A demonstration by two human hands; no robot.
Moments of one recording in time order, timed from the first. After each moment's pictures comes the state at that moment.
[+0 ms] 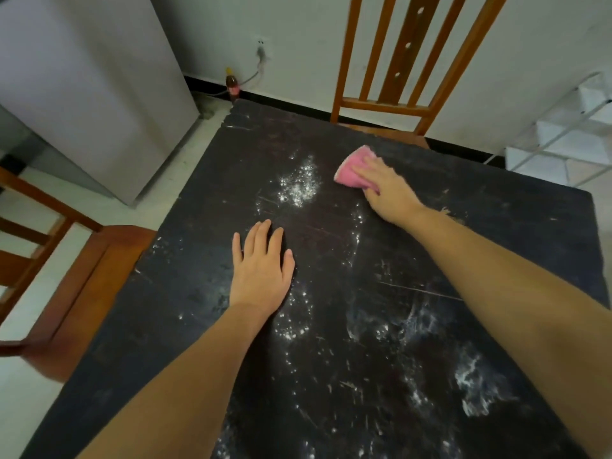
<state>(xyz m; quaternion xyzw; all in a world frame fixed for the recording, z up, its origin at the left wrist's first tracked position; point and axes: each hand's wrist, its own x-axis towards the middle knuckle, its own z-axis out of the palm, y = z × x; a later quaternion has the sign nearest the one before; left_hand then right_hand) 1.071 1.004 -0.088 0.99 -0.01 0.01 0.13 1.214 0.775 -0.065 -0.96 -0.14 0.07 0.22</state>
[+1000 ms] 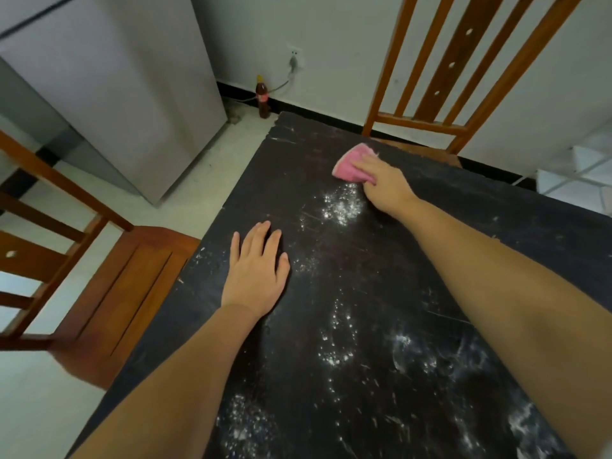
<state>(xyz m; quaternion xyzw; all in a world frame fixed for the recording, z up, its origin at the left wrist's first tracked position) 1.088 1.081 -0.090 0.99 -0.01 0.03 0.13 1.266 0.857 -0.069 -0.95 -0.16 0.07 0.26</state>
